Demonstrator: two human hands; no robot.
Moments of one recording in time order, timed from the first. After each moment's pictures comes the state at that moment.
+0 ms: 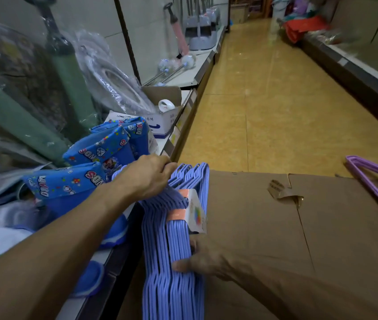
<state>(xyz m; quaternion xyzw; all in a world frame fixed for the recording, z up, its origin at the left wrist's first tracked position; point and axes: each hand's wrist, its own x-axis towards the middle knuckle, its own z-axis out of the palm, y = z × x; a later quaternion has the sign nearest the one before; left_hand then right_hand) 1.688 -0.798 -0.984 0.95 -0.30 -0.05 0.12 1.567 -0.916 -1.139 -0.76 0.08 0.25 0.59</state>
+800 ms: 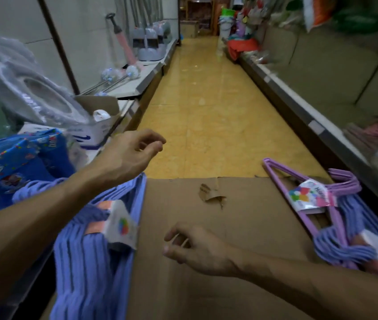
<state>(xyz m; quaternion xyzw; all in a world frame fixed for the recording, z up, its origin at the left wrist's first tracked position) 1.626 -0.923 -0.936 0.86 -0.40 -0.02 0.33 1.470 -1.043 -1.072 -0.87 0.07 0.11 0.48</state>
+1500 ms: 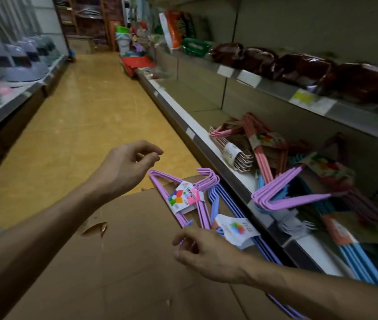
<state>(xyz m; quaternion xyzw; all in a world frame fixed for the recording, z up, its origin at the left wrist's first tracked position) 1.455 -1.175 -0.920 0.76 -0.52 -0.09 0.39 1.244 -1.234 -1.015 -0.88 0.24 -0.03 0.41</state>
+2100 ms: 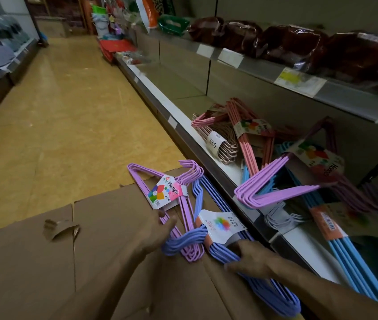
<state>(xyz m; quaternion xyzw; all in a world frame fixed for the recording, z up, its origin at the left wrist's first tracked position) 1.384 -1.235 -1.079 0.81 -0.32 -0.40 0.29 1.154 -1.338 -1.106 -0.80 0.48 0.18 0.31</state>
